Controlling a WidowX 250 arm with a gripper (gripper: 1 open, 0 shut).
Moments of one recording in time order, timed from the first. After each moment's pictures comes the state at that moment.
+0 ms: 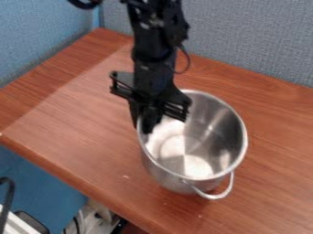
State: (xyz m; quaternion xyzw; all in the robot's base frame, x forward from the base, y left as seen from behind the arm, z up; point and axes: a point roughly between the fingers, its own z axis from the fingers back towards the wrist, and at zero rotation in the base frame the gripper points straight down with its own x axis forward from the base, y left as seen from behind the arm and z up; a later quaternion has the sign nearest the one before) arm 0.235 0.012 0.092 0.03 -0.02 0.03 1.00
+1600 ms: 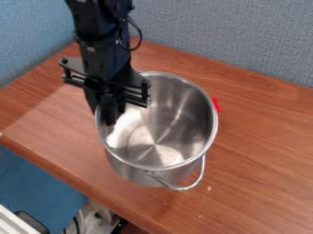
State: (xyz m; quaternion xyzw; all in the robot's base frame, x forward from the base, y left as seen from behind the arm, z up) arm 0.201 0.027 0.119 0.00 -0.04 0.05 1.00
